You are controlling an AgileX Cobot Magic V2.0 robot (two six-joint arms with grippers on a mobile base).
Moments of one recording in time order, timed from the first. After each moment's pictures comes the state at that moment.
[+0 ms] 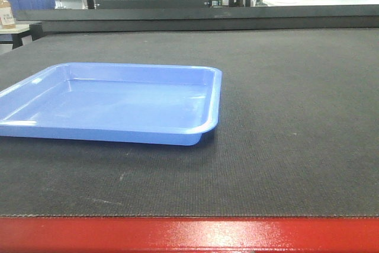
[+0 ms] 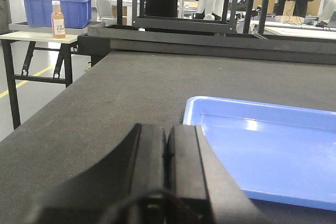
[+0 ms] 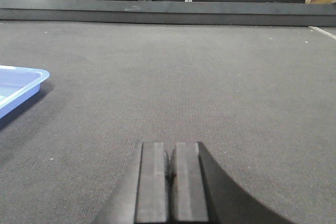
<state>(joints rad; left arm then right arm) -0.04 -0.01 0.03 -0.10 -0.02 0.06 0.00 -0.01 0.03 0.08 0.08 -0.01</state>
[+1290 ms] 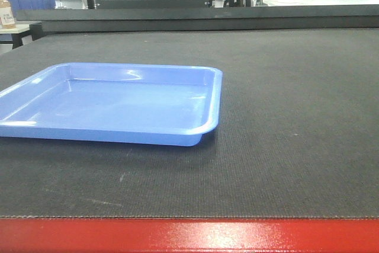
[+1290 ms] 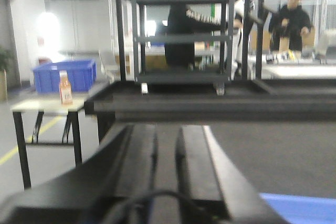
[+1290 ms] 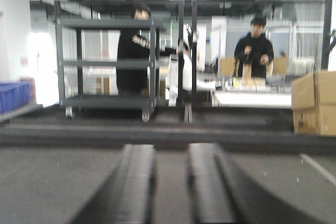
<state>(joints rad) -0.04 0.29 -0.63 -0.03 0.29 0.06 0.00 0.29 -0.60 0.08 0.11 -0.01</state>
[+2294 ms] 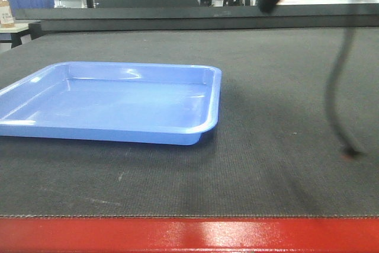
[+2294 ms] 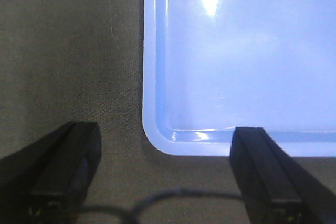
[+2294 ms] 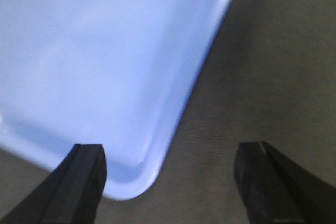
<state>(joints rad) -0.14 1.40 -1.34 0.00 1.04 0.06 0.51 1.70 -1.61 0.06 1.02 0.39</state>
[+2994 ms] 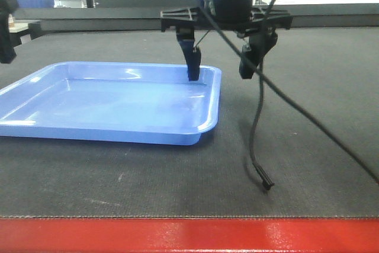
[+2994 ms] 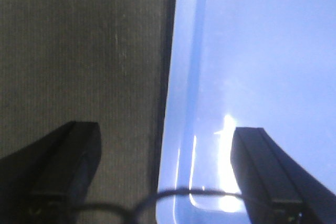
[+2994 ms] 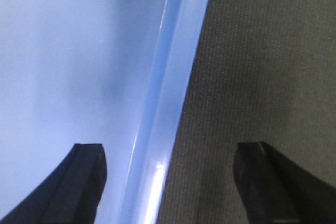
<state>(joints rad) -0.07 1.72 -1.40 -0.04 0.88 0.05 0.56 2.02 -1.78 -0.09 1.06 0.56</state>
